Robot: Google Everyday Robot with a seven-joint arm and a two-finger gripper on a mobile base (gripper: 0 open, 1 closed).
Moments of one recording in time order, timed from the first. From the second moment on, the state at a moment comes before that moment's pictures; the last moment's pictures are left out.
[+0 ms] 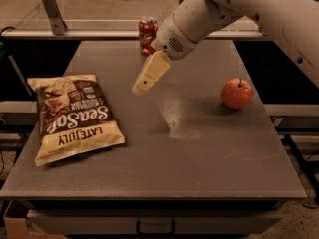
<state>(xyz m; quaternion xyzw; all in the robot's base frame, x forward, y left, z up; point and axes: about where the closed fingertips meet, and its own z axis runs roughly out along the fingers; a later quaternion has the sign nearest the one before) 0.593 0.025 0.923 -0.60 0.72 0.20 0.29</state>
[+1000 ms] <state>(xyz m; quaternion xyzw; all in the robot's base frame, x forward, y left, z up) 0.542 0.159 0.896 -0.64 0.66 0.30 0.26</state>
